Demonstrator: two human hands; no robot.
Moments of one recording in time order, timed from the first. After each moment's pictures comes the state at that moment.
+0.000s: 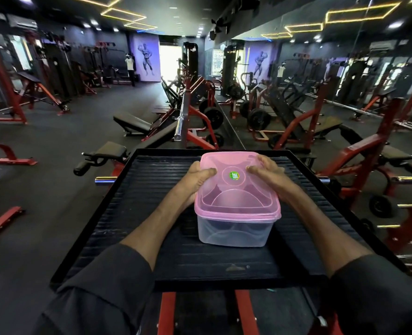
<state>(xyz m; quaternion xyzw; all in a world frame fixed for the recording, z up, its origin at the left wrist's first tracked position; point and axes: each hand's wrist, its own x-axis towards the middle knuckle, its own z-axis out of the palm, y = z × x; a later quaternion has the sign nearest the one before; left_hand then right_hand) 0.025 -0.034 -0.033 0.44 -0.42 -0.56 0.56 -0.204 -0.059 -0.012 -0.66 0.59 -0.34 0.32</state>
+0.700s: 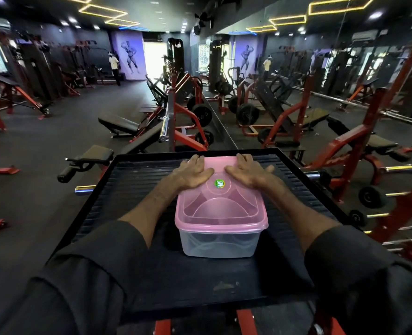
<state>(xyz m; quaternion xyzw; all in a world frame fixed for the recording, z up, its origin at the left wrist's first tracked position) 0.011 -0.105 -0.007 0.65 -0.74 -0.13 0.07 -0.186 -0.103 0.003 -0.74 0.65 -0.09 0.13</state>
